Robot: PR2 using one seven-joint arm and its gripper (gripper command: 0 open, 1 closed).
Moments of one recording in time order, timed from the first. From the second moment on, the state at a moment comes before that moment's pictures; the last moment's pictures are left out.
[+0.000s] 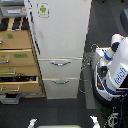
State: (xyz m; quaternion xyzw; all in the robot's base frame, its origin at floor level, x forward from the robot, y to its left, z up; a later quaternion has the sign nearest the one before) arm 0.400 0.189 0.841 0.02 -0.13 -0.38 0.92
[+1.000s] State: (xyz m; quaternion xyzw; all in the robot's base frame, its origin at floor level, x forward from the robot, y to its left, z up) arm 0.454 0.190 0.873 -0.01 -0.14 -0.36 0.92
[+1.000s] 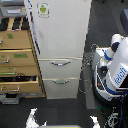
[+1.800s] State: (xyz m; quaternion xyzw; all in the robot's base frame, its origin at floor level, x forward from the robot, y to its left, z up) arm 0.569 0.185 0.946 -0.01 -0.17 -0.33 0.93
